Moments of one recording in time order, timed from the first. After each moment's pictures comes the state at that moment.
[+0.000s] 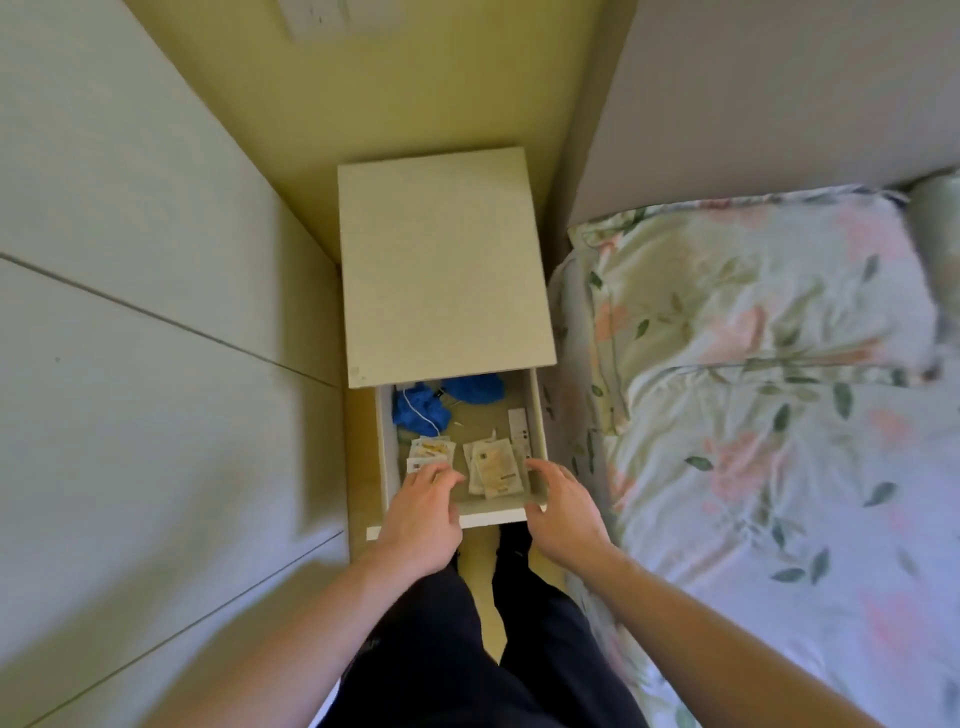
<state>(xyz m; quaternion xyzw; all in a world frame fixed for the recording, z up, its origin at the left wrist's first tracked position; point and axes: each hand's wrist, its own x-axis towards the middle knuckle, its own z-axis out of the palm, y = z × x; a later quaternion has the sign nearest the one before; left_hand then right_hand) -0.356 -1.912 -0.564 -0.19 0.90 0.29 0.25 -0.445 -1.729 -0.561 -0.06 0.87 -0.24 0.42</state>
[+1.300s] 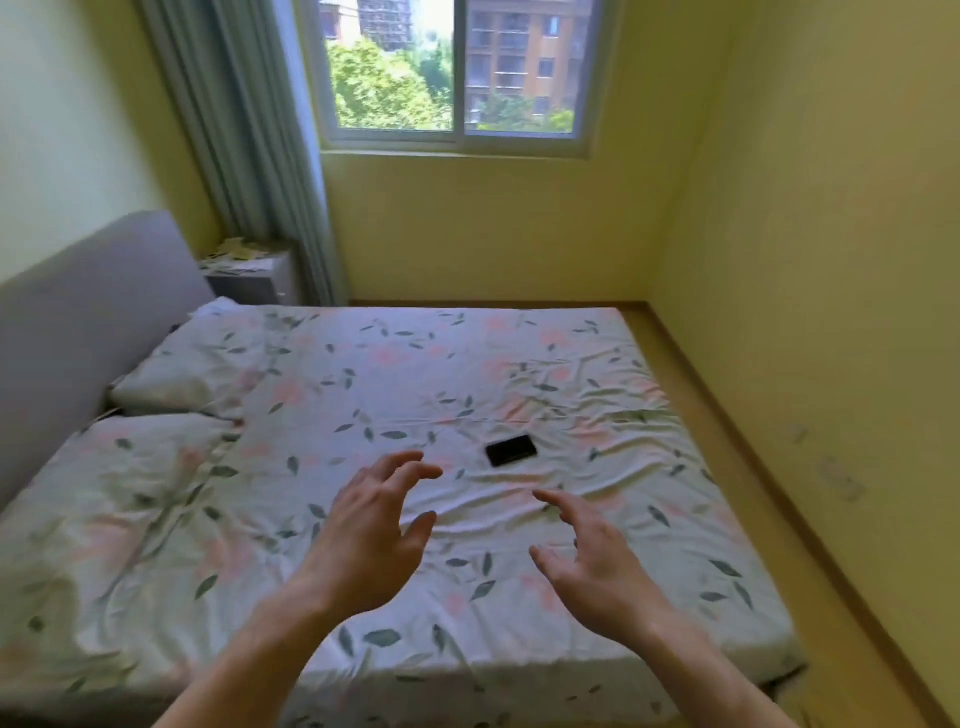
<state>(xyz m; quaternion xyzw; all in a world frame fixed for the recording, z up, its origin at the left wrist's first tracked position) -0.064 -1.457 -0.241 0.57 0.78 0.24 0.12 0.171 -1.346 -0.262 0.44 0.80 -0.39 -0.13</state>
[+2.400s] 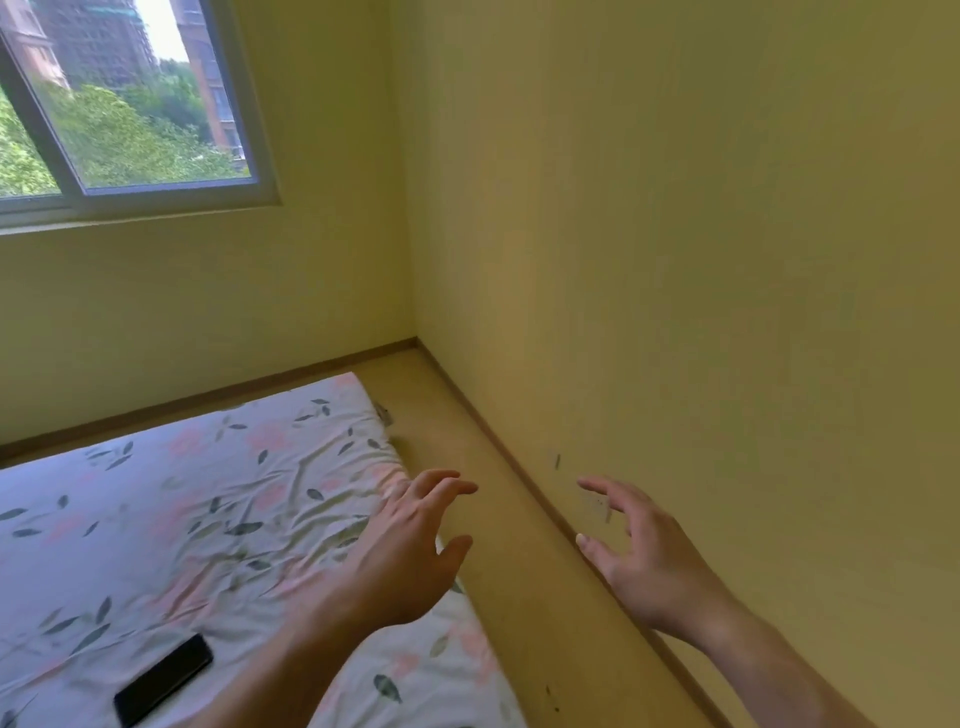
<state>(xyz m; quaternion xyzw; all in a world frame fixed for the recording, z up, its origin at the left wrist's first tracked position) 0.397 -0.836 -0.239 0.77 0.60 0.16 0.17 0.669 -0.847 -0.227 0.61 0.68 -0.31 -0.25</state>
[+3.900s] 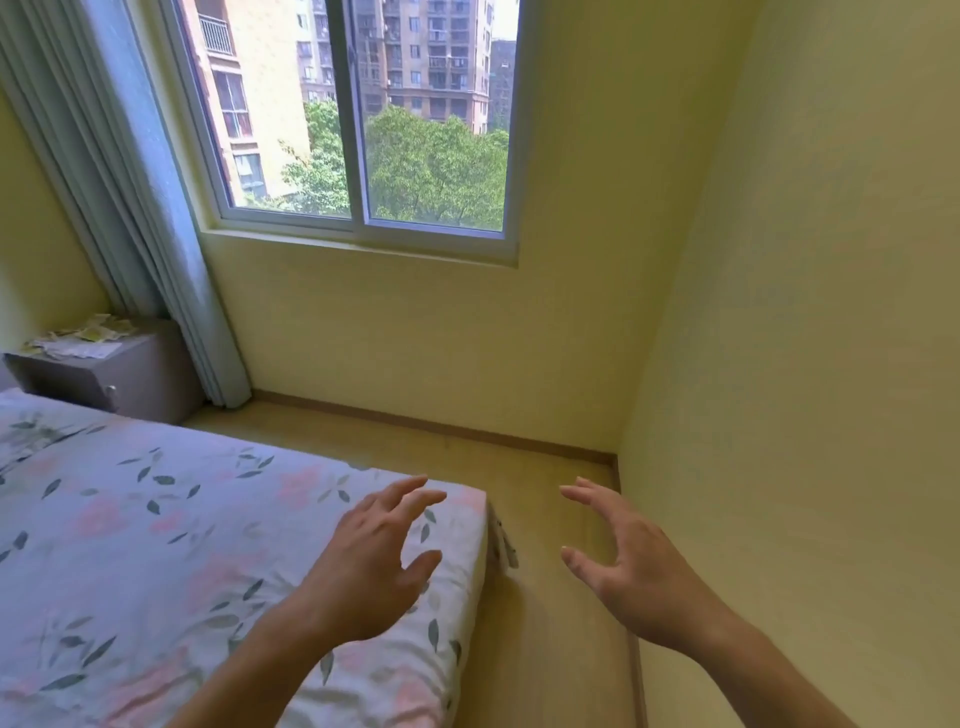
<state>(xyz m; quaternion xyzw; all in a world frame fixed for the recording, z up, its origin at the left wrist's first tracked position) 0.284 -0.275 -0.225 0.50 0.84 0.22 0.08 0.508 -0.083 -0.204 0.28 0.89 -0.34 -0.12</state>
